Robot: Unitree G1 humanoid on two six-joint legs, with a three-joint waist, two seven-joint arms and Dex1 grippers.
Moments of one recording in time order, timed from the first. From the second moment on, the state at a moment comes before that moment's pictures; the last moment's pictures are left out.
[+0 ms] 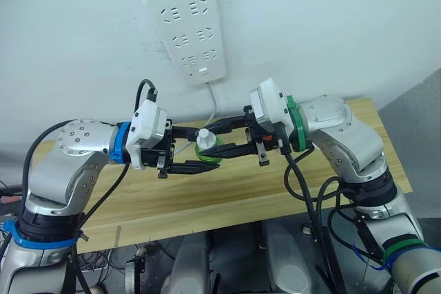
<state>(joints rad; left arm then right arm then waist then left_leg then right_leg) -0.45 0.80 0.05 -0.33 -0.63 0.43 -1.31 -0.84 -0.41 0.30 -0.27 0.47 0.47 1.18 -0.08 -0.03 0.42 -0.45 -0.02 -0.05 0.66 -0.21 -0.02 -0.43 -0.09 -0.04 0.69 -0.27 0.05</state>
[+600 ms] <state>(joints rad) -0.46 0.77 0.04 -0.31 -0.63 0.43 -1.32 -0.89 -0.39 0.32 -0.22 0.46 0.45 1.24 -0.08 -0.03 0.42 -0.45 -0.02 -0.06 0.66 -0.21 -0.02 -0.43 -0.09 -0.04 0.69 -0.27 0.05</state>
